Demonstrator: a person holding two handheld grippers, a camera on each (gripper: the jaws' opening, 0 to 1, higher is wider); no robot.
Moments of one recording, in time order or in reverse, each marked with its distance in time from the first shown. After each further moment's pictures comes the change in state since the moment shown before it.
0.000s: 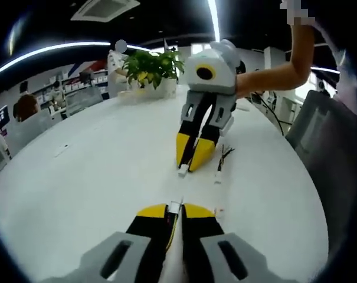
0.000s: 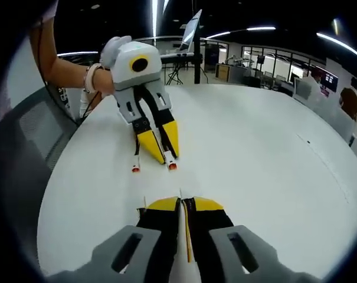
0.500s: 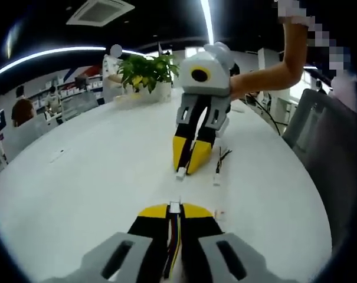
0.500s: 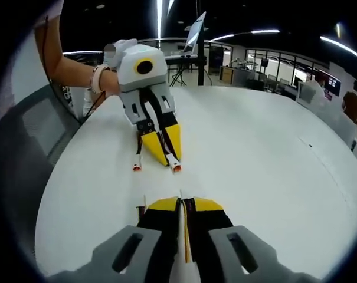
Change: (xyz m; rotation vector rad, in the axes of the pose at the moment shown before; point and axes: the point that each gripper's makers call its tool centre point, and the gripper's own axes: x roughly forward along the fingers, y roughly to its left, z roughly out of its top) left arm 0.001 0.002 0.000 0.012 -0.034 -0.027; right arm -0.001 0.003 0.000 -0.036 -0.012 0.026
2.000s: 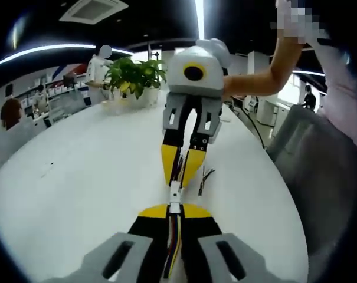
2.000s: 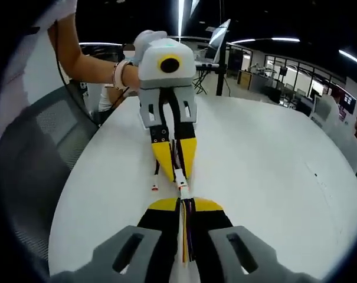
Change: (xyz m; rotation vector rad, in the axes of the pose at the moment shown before) left arm -0.009 -0.011 0.034 -0.002 0.006 -0.118; right arm -0.013 0.018 0.038 -0.101 0.012 0.096
